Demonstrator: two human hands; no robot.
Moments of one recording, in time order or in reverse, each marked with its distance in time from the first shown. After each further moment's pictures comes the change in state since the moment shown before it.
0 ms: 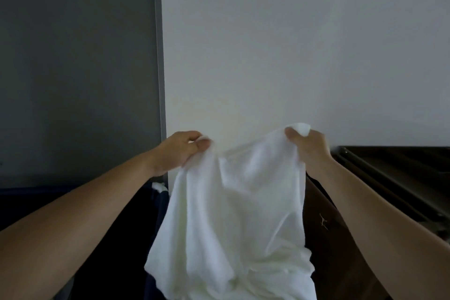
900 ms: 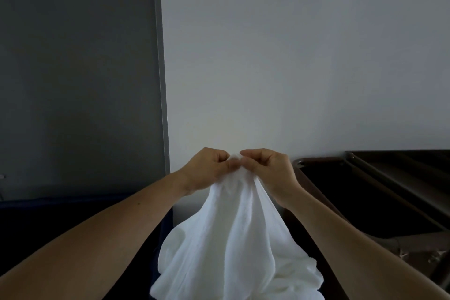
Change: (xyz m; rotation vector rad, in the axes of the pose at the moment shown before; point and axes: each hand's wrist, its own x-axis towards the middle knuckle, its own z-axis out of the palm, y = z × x) left_hand 0.012 0.014 0.048 -0.003 -0.062 0.035; right_hand -0.053 0.013 0.063 0.179 -0.373 -0.253
